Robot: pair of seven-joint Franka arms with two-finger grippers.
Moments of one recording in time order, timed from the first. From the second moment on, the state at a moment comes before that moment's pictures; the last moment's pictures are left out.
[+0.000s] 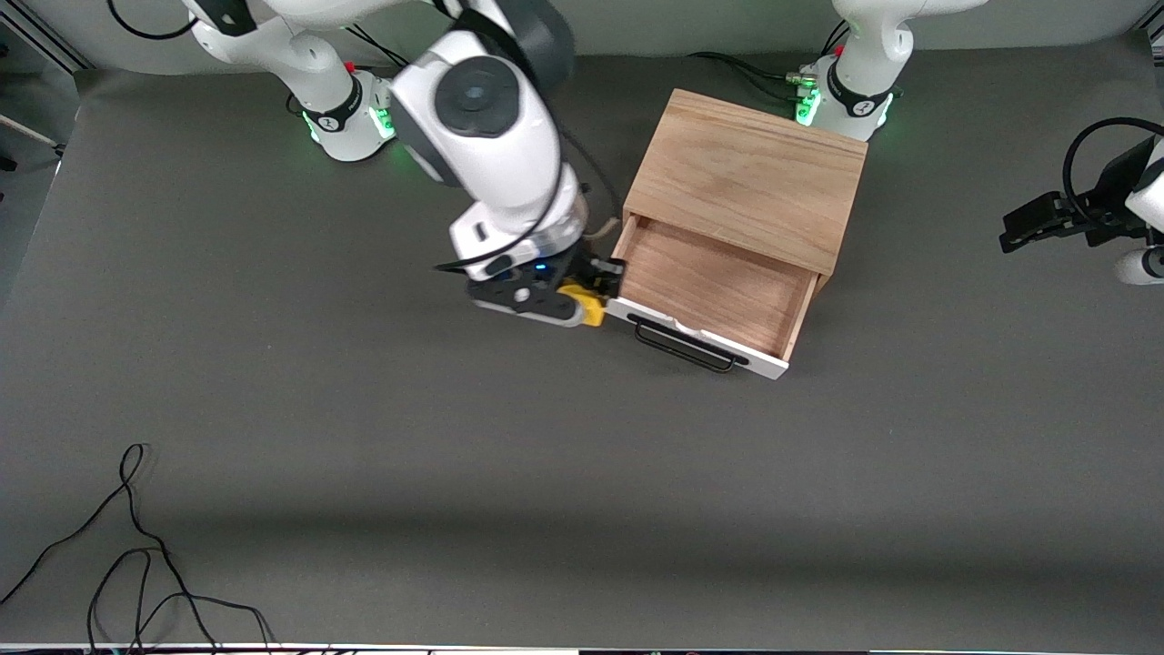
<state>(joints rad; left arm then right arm) 0.07 0.01 -0.10 -1.53 -0.01 1.46 -0.05 0.72 0.62 0.06 -1.05 0.07 1.83 1.11</state>
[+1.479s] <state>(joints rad) -0.06 0.00 0.01 -1.56 0.00 1.53 -0.02 0.91 0.86 0.05 -1.05 0.06 2.02 1.37</state>
